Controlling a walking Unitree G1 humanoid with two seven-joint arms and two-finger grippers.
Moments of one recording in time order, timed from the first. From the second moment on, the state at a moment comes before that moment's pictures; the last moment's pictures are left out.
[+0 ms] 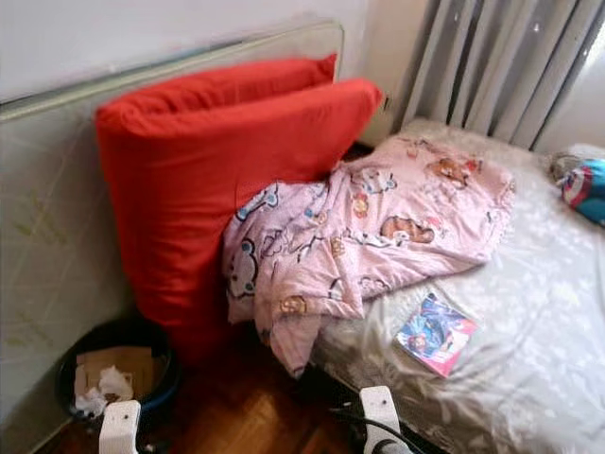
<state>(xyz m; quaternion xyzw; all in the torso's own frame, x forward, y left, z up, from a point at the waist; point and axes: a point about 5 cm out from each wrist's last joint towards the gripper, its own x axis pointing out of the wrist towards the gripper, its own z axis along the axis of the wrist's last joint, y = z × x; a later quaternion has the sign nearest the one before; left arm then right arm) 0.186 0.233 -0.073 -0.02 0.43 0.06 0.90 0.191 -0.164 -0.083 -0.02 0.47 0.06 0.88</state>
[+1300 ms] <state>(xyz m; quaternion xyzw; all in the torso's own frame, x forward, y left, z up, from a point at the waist) 0.186 0.240 -0.071 -0.02 0.43 0.07 0.90 0.196 -0.163 -0.080 -0.02 0.46 0.06 0.89</state>
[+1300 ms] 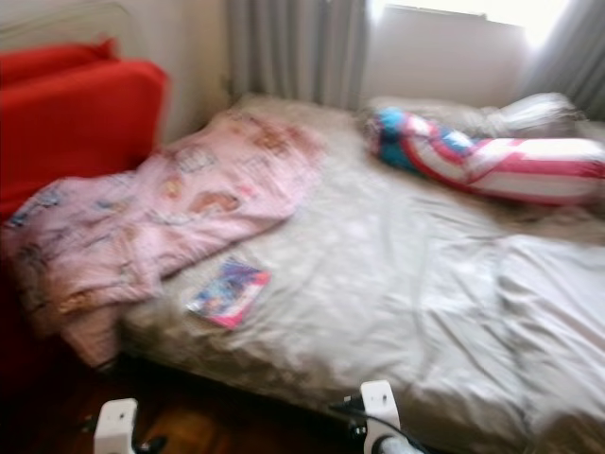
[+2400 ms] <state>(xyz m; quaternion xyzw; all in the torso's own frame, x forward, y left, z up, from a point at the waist) 0.190 0.229 -0.072 -0.02 0.43 0.05 0.90 0.189 -0.171 -0.083 -0.02 0.46 0.04 0.88</state>
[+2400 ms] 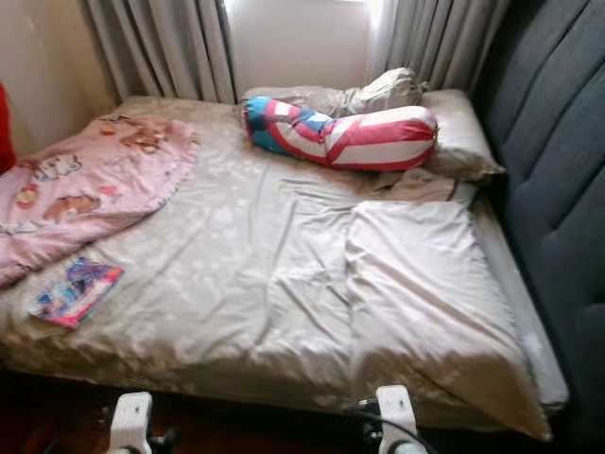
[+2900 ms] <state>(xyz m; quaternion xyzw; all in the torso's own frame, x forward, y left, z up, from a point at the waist) 0.185 0.236 -0.073 0.00 0.44 0.05 0.90 0.197 -0.157 -0.080 0.00 0.45 0.04 0.89</state>
